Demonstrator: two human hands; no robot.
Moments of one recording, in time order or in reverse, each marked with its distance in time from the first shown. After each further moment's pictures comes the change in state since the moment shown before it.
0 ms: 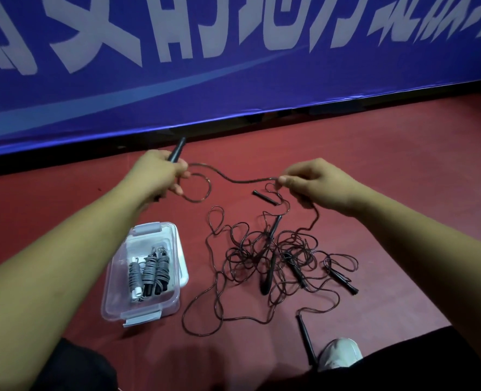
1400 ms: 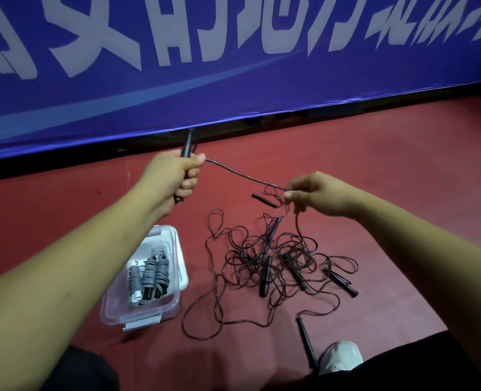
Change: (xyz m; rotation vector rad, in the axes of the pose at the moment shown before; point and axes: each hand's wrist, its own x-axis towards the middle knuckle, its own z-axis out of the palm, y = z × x) left_hand -0.006 0.009 0.020 -0.580 -0.188 -0.001; right_hand 0.006 0.023 -0.003 -0.174 -0.080 0.048
